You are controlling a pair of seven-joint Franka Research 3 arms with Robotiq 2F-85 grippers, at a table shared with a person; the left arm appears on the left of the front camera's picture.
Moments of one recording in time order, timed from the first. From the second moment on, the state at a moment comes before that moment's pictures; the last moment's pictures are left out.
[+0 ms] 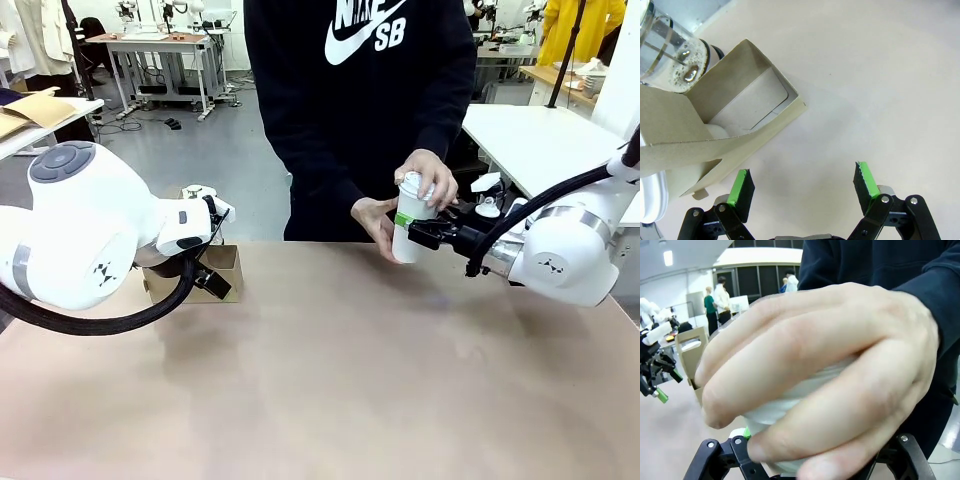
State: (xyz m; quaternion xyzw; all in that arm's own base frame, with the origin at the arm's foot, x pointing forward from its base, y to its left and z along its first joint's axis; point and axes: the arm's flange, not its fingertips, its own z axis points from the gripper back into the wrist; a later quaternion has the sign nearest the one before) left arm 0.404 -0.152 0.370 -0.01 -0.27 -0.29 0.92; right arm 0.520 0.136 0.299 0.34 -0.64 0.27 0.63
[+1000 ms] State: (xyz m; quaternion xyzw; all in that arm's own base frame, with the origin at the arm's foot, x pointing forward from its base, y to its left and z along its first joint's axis) left arm 0.404 -0.152 0.370 -0.01 -0.27 -0.29 0.92; right arm 0.521 0.137 0.302 0.35 -0.64 0.28 0.63
